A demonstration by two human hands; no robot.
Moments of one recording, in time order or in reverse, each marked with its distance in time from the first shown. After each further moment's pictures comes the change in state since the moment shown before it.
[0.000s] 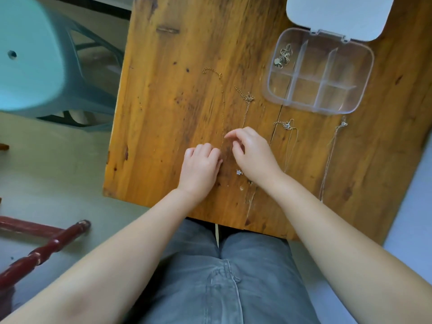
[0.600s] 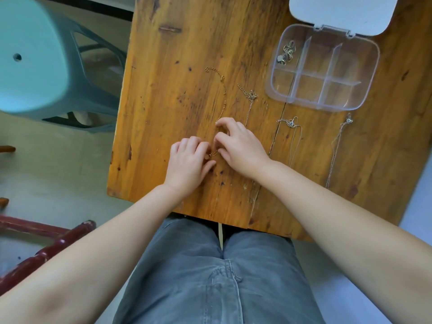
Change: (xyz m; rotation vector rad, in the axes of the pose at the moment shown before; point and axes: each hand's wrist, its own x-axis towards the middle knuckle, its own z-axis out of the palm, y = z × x) left_hand -0.002 -0.030 -0.013 0.068 -0.068 -0.028; right_hand 0.020 0.002 0.018 -0.391 -0.149 -0.322
